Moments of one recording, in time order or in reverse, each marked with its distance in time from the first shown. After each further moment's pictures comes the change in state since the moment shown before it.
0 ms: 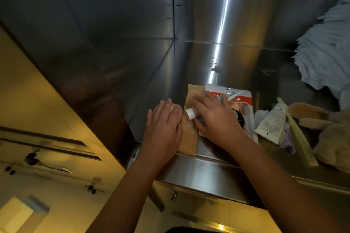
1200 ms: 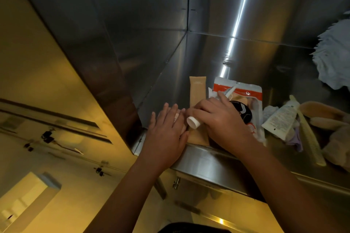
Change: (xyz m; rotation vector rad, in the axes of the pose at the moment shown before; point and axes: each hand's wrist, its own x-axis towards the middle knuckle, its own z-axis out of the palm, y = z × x) left_hand -0.033 0.000 0.005 0.123 -0.162 -0.039; right_hand -0.017 -0.006 -0.006 0.093 0.211 -0.390
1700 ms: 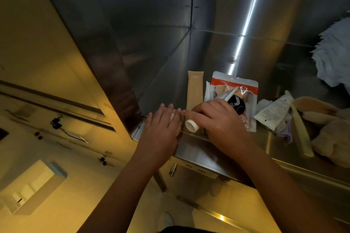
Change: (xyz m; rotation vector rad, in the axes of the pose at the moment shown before) left_hand -0.030 0.011 0.002 0.054 0.047 -0.008; right_hand -0.031 -0.011 -0.011 0.028 0.014 -0.064
